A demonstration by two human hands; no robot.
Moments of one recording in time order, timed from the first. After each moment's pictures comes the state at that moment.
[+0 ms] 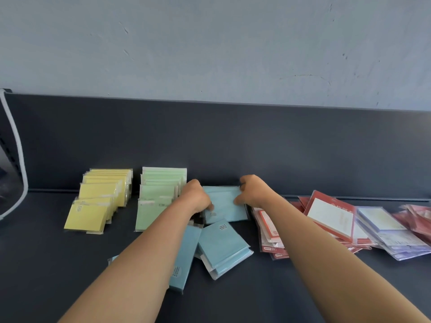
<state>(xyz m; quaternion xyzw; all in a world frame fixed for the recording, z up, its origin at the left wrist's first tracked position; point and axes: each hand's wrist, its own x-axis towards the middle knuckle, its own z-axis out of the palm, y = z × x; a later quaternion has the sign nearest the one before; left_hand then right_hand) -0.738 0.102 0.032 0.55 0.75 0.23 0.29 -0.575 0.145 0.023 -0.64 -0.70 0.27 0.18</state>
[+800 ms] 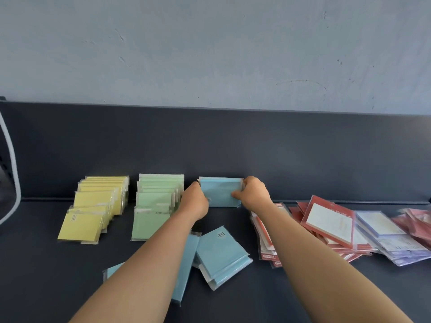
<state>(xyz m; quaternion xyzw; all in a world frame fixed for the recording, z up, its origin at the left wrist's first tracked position) -0.736 0.125 0.009 0.59 0.73 0.28 0.21 -0.580 0.152 0.018 -0.68 -0.64 0.22 0.27</state>
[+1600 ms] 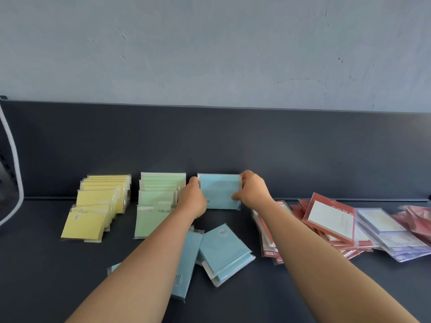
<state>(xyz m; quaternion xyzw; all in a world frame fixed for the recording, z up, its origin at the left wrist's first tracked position) -0.742 0.116 0.015 0.60 0.74 0.25 0.18 -0.584 0.150 0.022 -0.65 -0.66 0.24 0.28</state>
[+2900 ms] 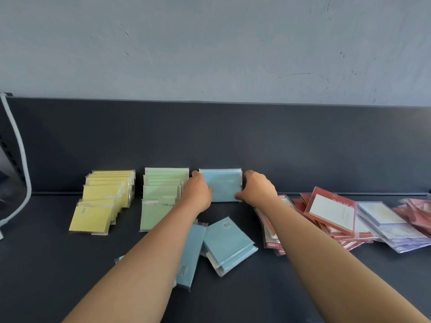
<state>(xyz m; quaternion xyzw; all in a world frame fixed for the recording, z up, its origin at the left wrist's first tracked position) -0.737 0.100 0.033 0.60 0.74 0.24 0.16 -0.584 0.131 0.026 -0.68 -0.70 0.13 0.18</state>
